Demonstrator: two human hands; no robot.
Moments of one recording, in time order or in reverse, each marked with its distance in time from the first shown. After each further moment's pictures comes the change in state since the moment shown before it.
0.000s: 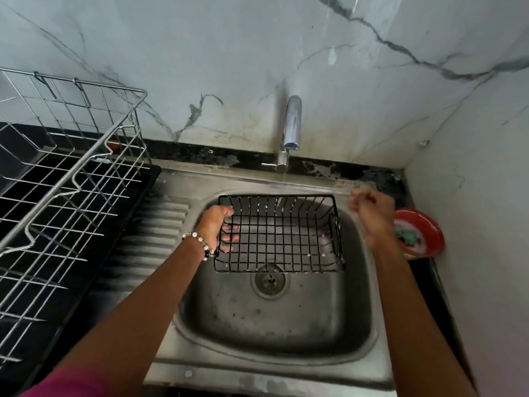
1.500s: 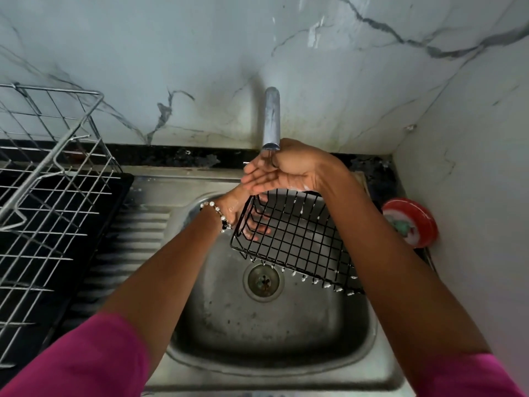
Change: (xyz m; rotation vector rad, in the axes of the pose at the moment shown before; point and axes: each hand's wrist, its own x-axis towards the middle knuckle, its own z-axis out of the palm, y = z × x) left_hand 0.011 0.061 0.073 0.334 -0.491 -0.159; right_hand -0.026 -0.123 0.084 -0.067 -0.864 0.147
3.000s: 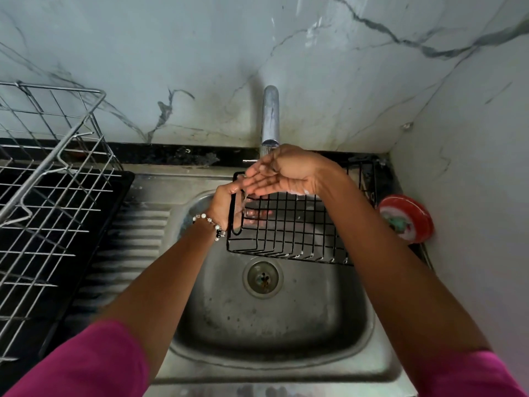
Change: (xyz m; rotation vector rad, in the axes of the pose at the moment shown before) left_hand 0.011 -0.031 -0.017 -0.419 -0.071 0.422; right_hand -0.003 0.011 0.003 0.001 -0.068 0.001
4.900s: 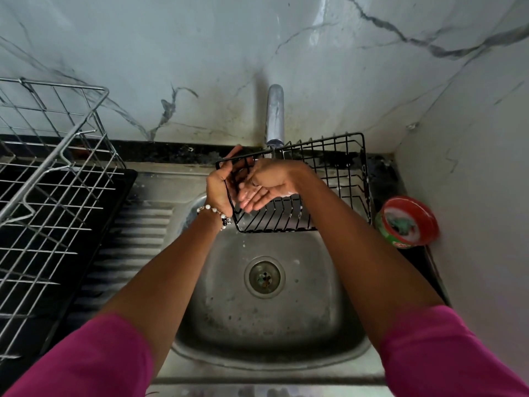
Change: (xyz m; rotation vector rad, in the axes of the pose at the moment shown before) left_hand 0.004 0.018 0.002 -0.185 0.127 0.417; right_hand 0.058 0.016 0.009 -0.403 -0.135 0.157
